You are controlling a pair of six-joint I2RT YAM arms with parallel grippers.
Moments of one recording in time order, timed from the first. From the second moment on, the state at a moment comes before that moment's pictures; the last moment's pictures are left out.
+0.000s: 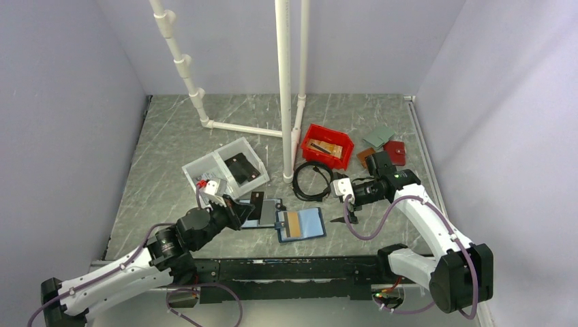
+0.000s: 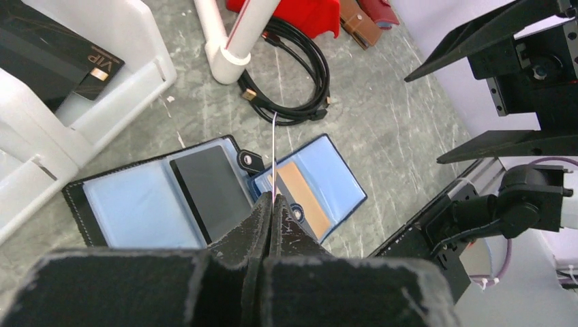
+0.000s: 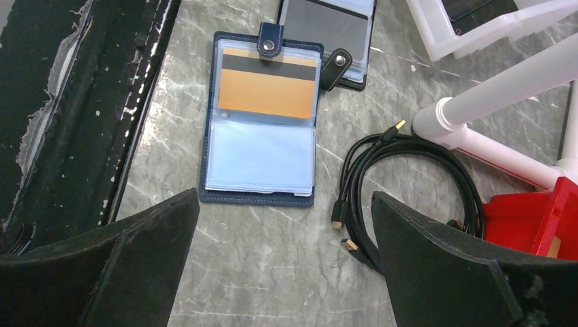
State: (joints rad) left arm -1.01 0.41 0.29 -0.11 -0.30 -0.65; right arm 0.26 1.08 0.76 -0.90 -1.03 -1.43
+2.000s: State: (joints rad) left arm -0.23 1.22 0.55 0.23 0.16 -0.75; right arm 0.26 1.12 0.76 -0.89 -1.01 -1.43
